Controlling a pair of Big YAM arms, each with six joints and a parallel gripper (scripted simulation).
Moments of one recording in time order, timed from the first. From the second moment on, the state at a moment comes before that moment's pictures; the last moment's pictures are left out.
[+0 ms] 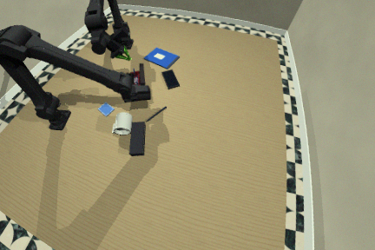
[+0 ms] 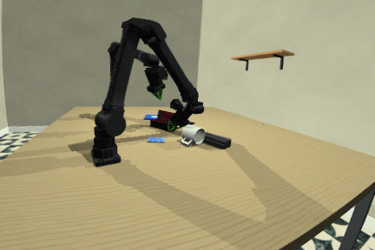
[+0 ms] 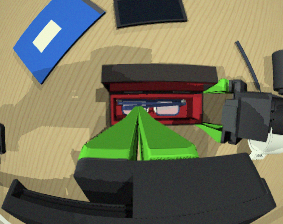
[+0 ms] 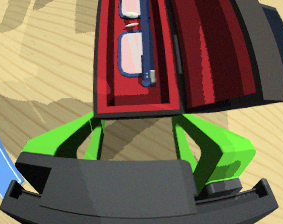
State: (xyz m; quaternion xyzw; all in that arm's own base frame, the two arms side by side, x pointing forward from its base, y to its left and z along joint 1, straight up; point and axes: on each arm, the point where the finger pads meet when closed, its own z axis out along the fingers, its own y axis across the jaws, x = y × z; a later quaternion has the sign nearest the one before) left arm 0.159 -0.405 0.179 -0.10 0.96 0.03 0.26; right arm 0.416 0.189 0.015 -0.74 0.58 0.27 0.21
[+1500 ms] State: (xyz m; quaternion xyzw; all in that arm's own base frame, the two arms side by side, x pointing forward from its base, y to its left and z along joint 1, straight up) left arm 0.161 -0.404 0.125 -0.10 0.96 0.02 0.26; right arm 0.416 0.189 0.015 -0.74 0.58 0.27 0.21
